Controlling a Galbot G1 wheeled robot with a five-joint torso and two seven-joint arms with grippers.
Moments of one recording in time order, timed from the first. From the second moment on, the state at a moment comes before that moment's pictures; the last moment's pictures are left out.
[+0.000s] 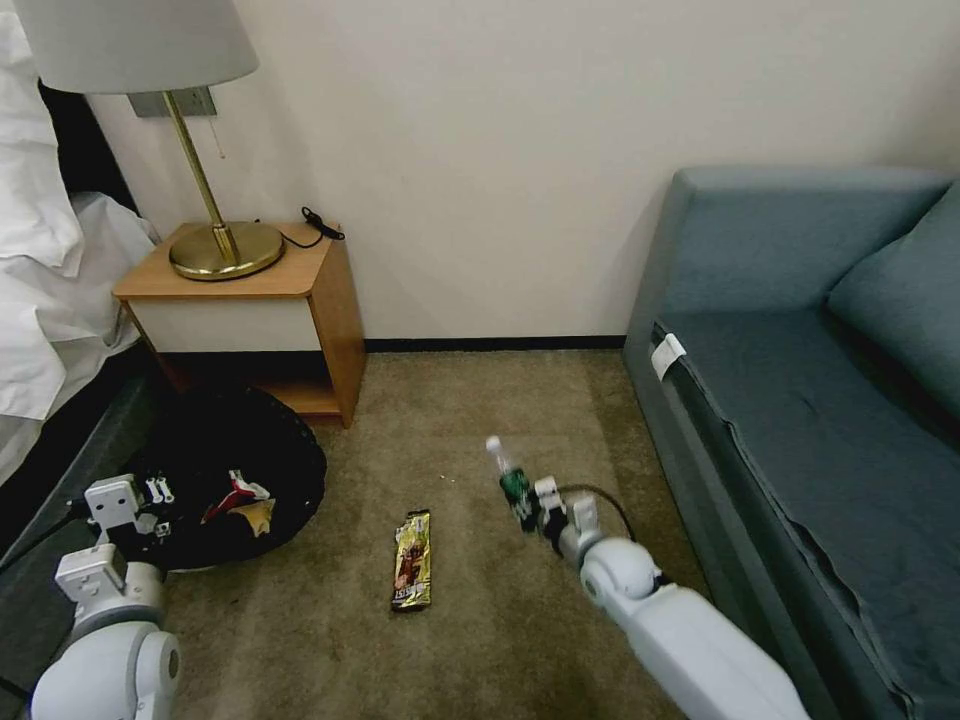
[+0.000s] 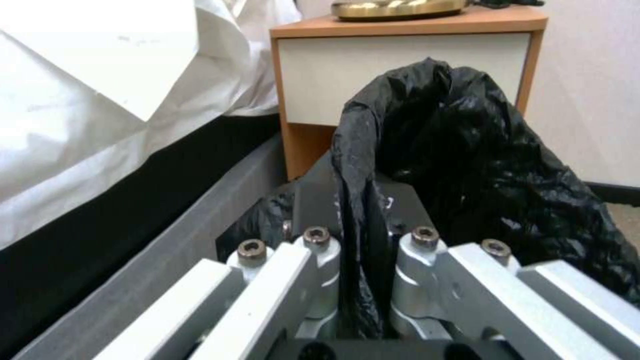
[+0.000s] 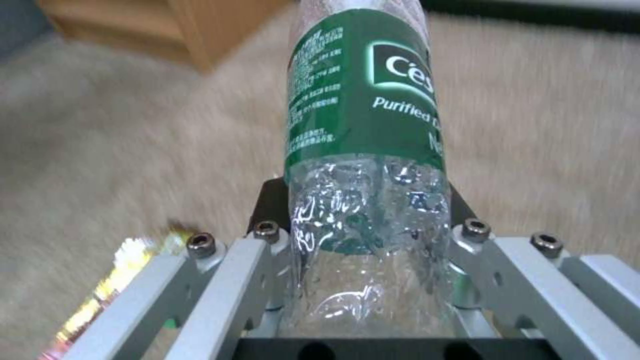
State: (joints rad) left arm 1.49 -1.44 -0.92 -2.07 -0.18 0.22 -0.11; right arm -0.82 1.08 -0.15 1.45 0.62 -0.23 0.00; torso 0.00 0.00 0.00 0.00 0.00
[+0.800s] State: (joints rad) left arm 1.50 -1.48 -0.83 -2.13 -0.22 0.25 -0.07; right arm -0.55 1.10 -0.55 1.66 1.01 -0.24 -0.11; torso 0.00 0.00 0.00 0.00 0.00
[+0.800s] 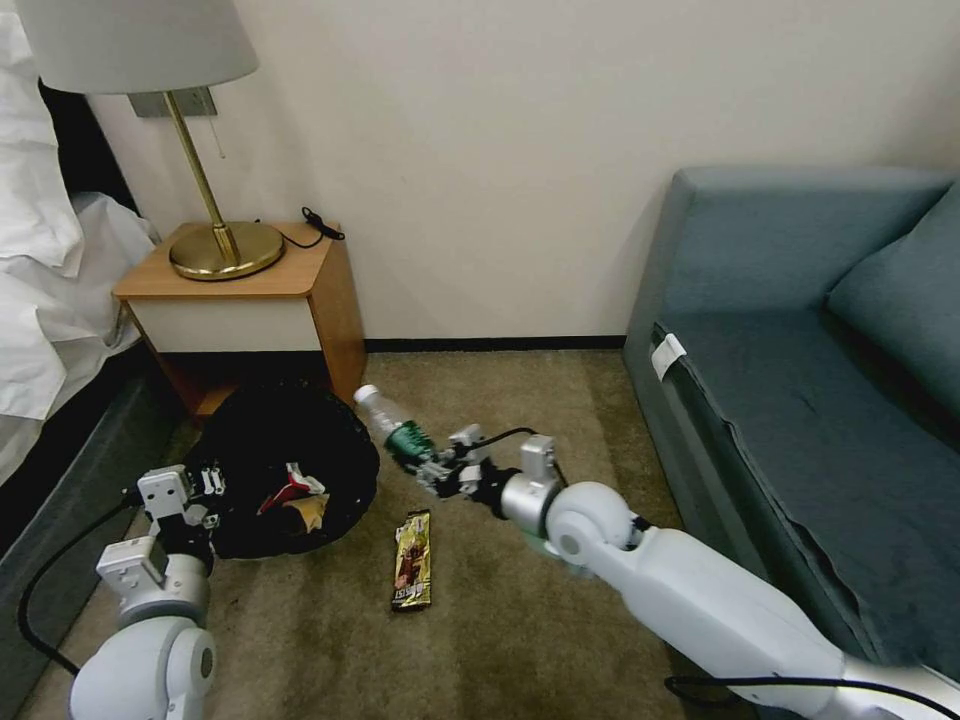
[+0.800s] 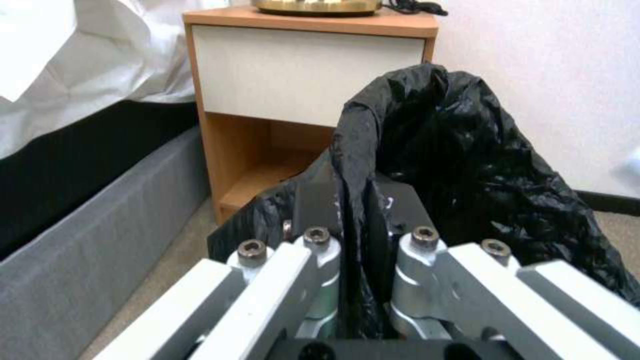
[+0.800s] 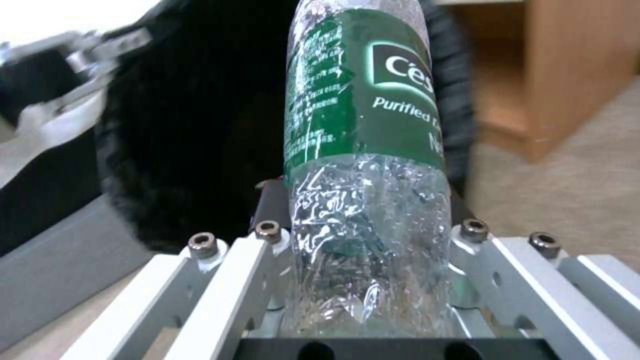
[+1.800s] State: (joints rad) left arm 1.48 -1.49 -0.84 -2.10 -0.23 0.26 -0.06; right arm -0.46 1.26 -0.65 1.45 0.96 -0.18 -0.11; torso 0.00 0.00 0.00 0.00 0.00
